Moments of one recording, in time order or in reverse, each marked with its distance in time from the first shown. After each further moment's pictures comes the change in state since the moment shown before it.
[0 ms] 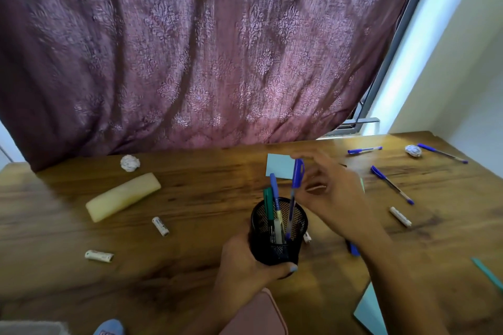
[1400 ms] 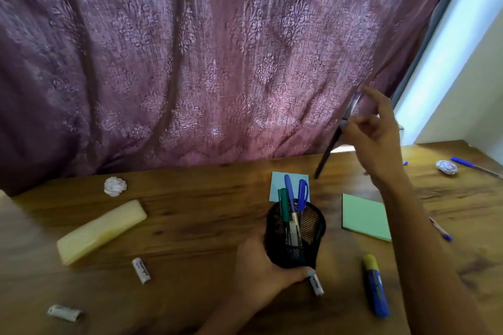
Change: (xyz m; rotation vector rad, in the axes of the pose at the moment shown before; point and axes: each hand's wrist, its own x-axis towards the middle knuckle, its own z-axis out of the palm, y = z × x) left_hand 0.088 0.011 0.023 -0.003 -0.031 0.004; right_hand 0.153 0.095 -0.029 0.304 0.393 -0.022
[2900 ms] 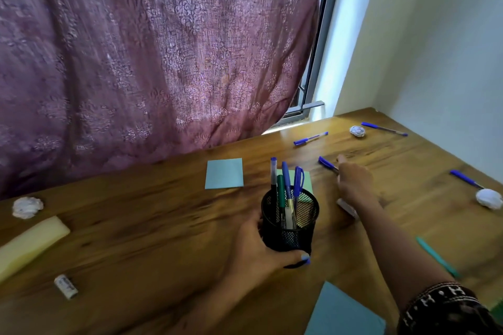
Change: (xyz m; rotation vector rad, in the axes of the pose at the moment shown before) left_hand -0.009 0.026 0.091 -0.030 -0.244 0.031; right_hand -0.058 0.146 -0.143 -1.285 -0.206 0.429
